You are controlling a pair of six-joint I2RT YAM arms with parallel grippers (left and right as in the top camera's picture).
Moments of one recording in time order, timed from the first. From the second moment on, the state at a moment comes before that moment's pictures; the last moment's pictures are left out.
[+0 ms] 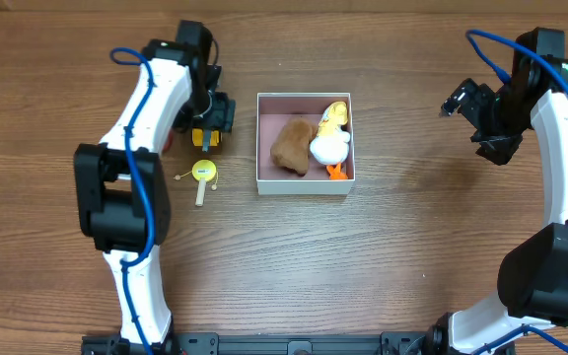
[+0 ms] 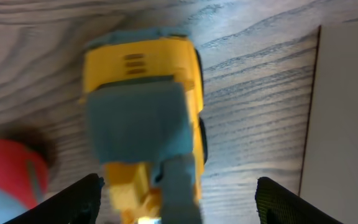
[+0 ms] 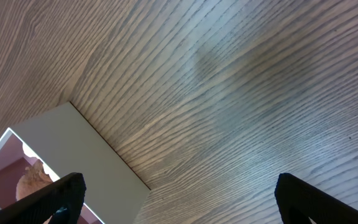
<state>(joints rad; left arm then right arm) -0.14 2.17 1.81 -1.11 0.04 -0.06 -0.18 1.80 1.67 -1.25 -0.20 0.55</state>
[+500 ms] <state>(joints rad) -0.15 2.28 1.81 -1.07 -0.04 -0.16 -0.18 1.80 1.67 -1.25 -0.20 0.55</state>
